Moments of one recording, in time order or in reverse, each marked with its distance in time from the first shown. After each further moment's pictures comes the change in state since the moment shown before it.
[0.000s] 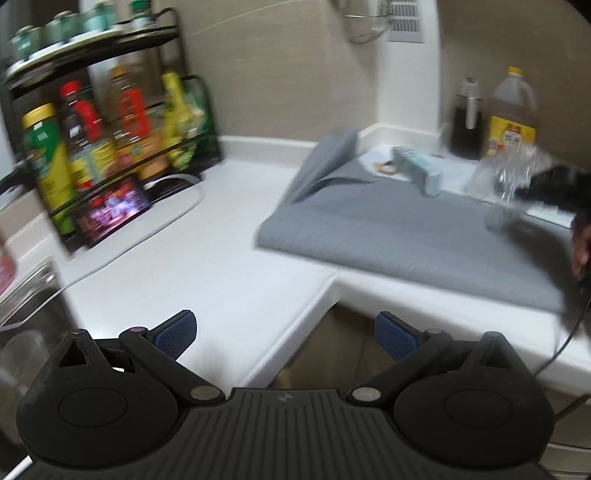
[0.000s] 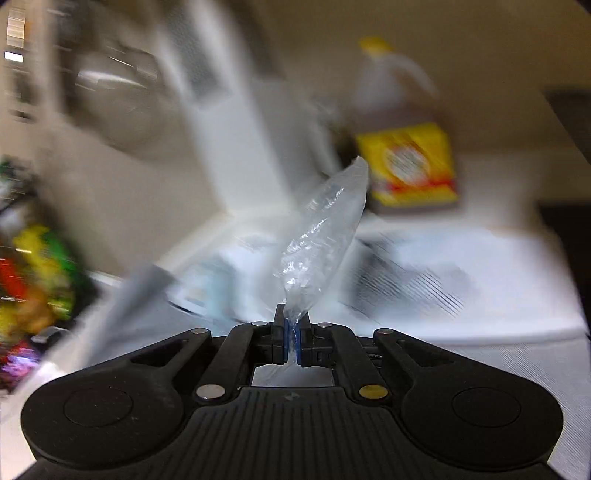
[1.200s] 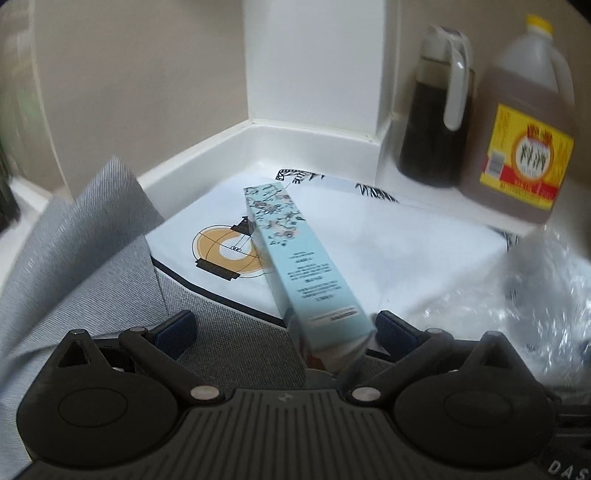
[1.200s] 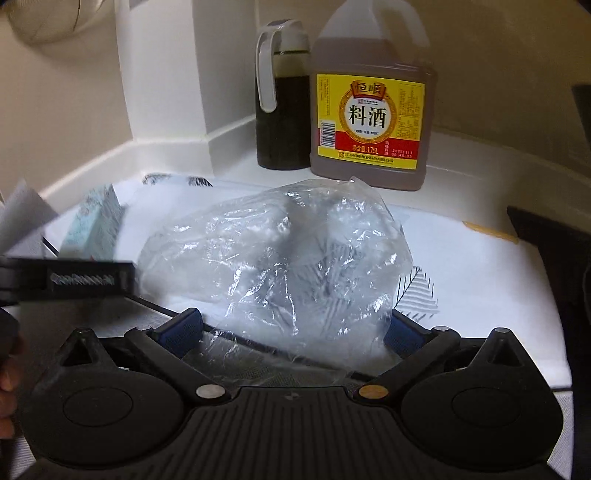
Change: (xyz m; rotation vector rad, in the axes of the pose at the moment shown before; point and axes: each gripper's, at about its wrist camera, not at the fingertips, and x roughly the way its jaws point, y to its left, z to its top) left arm 0.300 -0.191 0.161 0.007 0.025 -0.218; right arm 0.084 0.008 0.013 -0.242 0.101 -0.273
